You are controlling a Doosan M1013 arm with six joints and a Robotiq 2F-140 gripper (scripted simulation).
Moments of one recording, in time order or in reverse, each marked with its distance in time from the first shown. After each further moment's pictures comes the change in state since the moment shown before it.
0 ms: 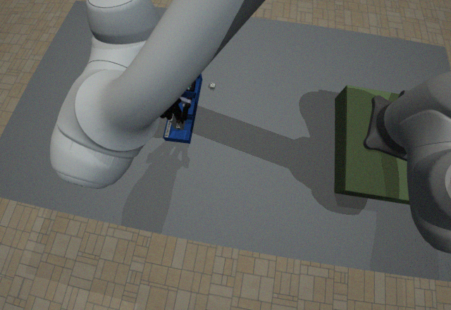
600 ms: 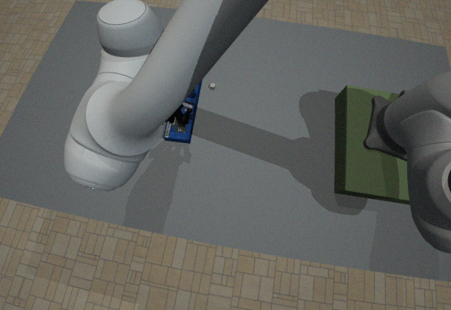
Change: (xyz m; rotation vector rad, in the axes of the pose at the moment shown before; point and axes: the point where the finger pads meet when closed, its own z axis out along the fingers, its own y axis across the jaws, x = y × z) arm 0.000 0.000 0.027 0.000 0.000 0.000
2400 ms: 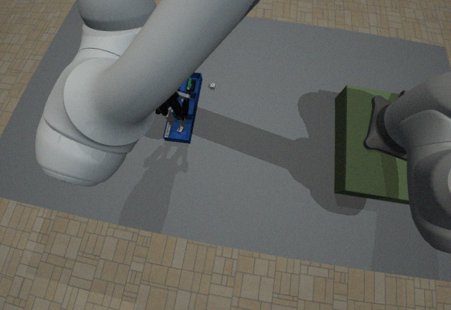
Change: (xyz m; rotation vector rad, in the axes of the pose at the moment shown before) arm 0.000 0.000 -0.050 0.000 0.000 0.000
